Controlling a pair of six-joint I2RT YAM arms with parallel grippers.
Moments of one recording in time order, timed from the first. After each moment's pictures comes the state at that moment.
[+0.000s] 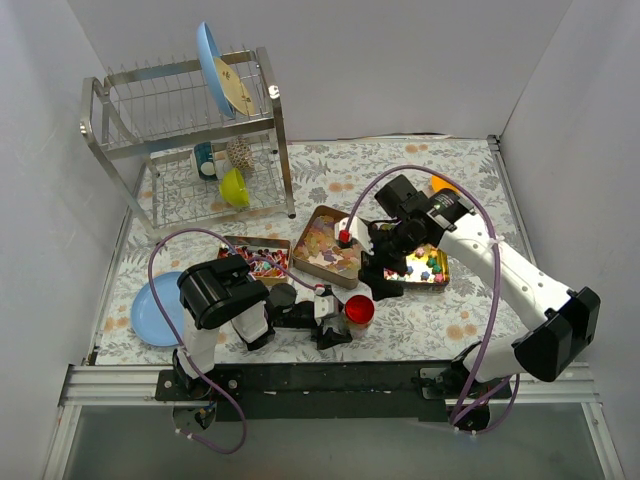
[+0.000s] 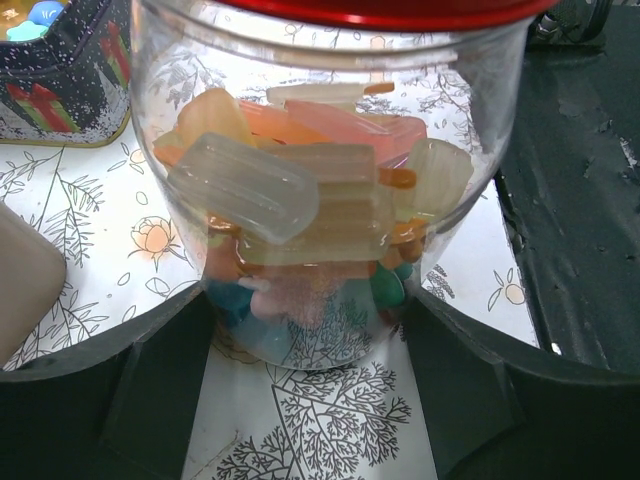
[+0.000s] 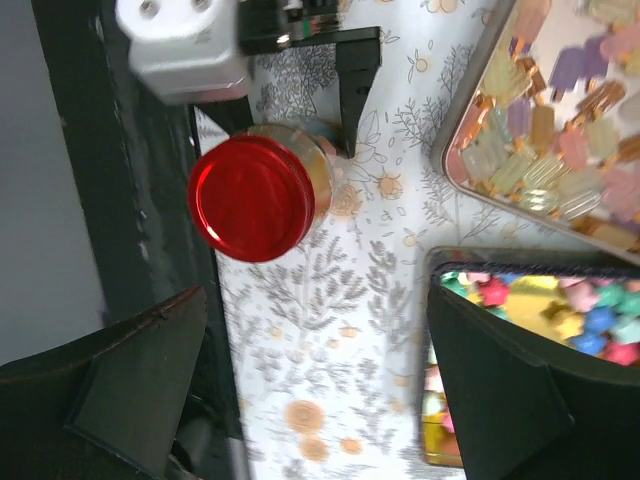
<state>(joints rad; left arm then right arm) -0.94 1.96 0.31 1.42 0.61 0.13 0.70 1.40 1.39 -1.22 -0.52 -0.67</state>
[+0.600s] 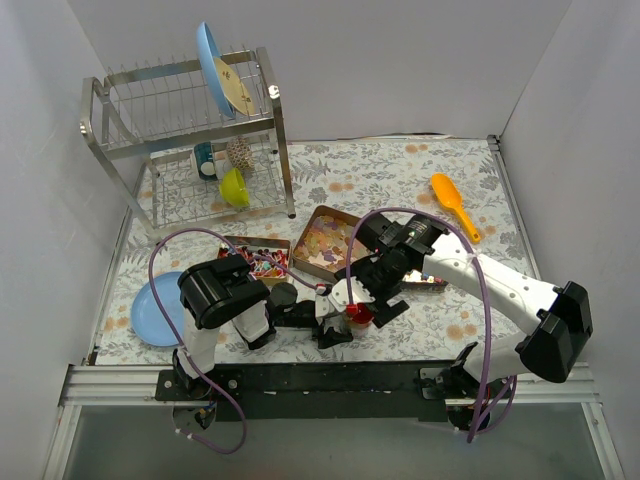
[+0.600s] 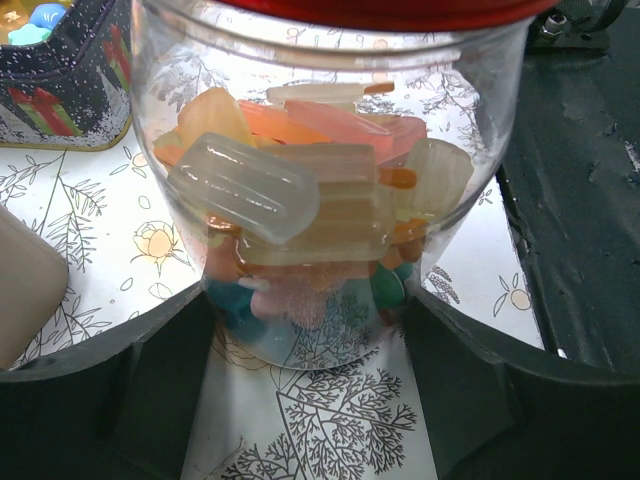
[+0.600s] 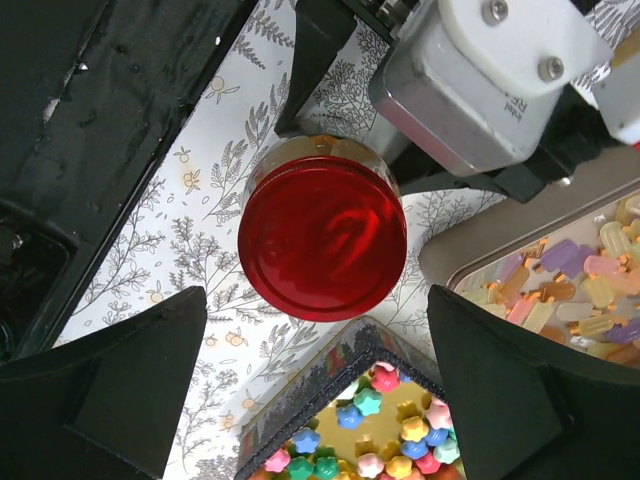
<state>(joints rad) -0.94 1.96 0.32 1.41 0.61 0.13 0.88 1.39 1.25 -1.23 -0.48 -1.34</state>
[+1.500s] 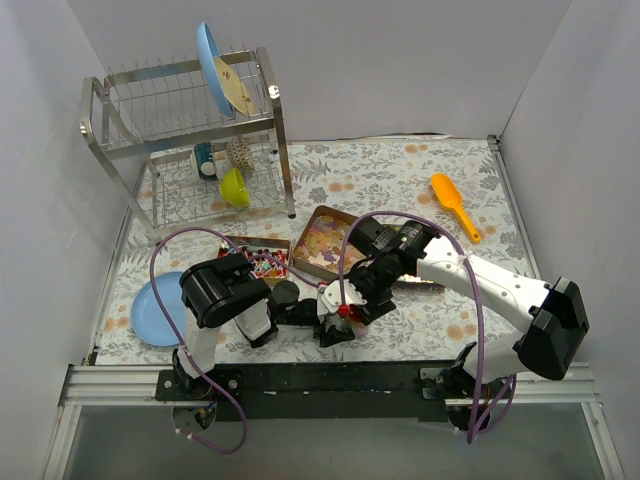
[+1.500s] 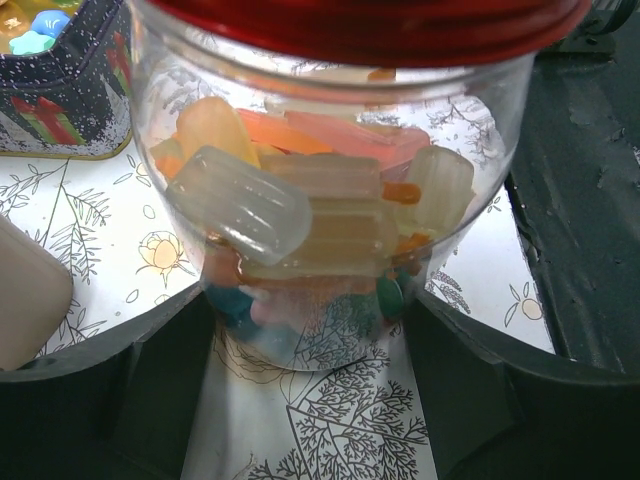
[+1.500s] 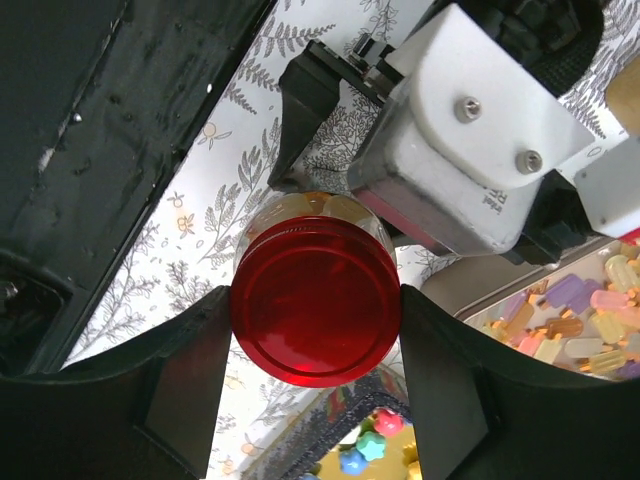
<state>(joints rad) -0.93 1.97 0.35 1.40 0.62 0.13 0.92 1.41 1.20 -1.14 -0.52 -1.31</state>
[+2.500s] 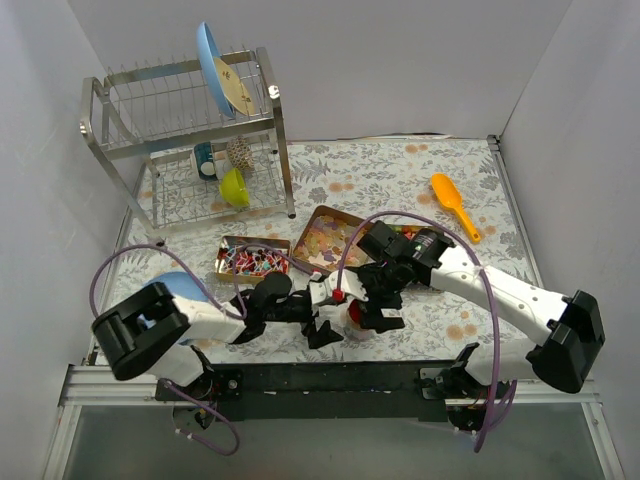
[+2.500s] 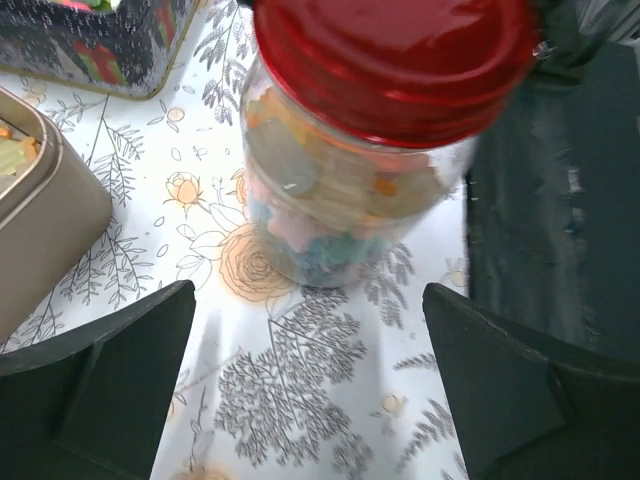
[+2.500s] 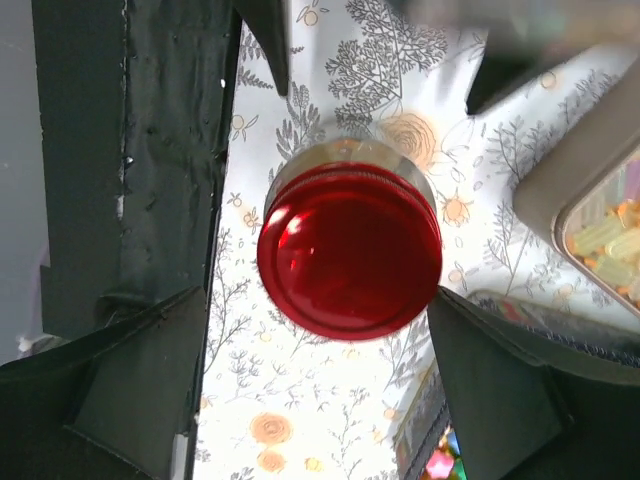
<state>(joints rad) -0.93 1.47 0.33 0.77 0.53 0.07 0.91 1.31 1.11 -1.08 -0.44 -0.86</state>
